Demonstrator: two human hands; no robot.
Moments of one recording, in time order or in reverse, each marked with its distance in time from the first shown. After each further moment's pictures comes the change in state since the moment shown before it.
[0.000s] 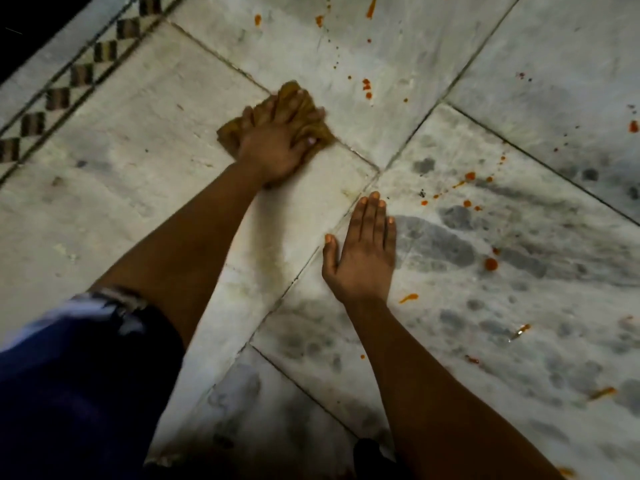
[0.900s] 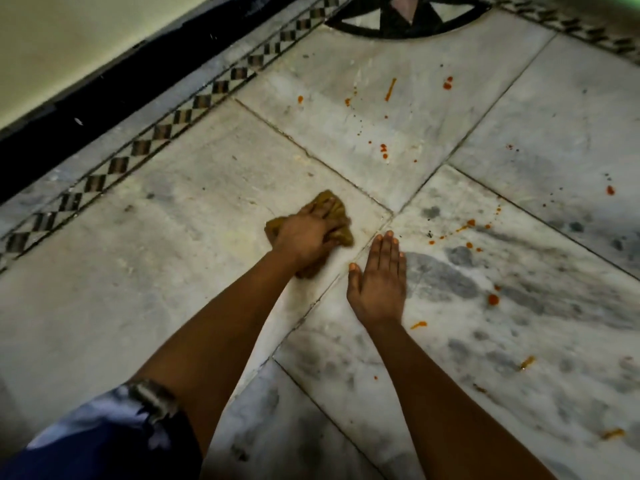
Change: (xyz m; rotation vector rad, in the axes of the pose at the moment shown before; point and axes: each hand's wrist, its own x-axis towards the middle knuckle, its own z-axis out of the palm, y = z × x) left_hand -0.091 0.034 -0.002 0.034 -0.024 0.083; right_hand 0.000 0.001 -0.019 0.099 -0.125 -0.018
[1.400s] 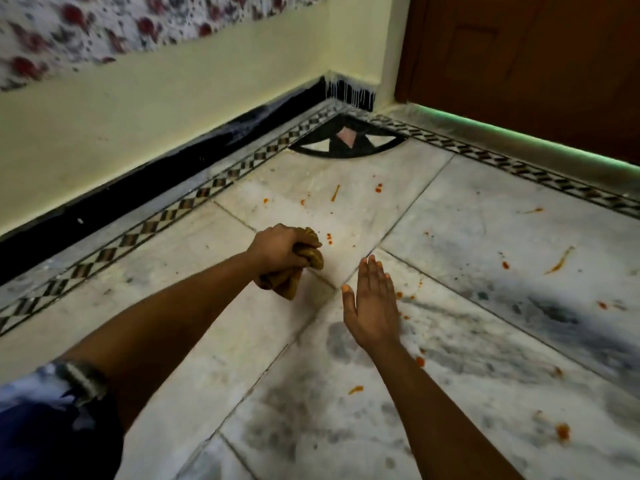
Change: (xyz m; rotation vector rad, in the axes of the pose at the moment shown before) left_hand 0.036 0.044 -0.128 -0.129 0.095 0.014; right_hand 0.039 0.052 -0.112 0.099 0.121 -0.150
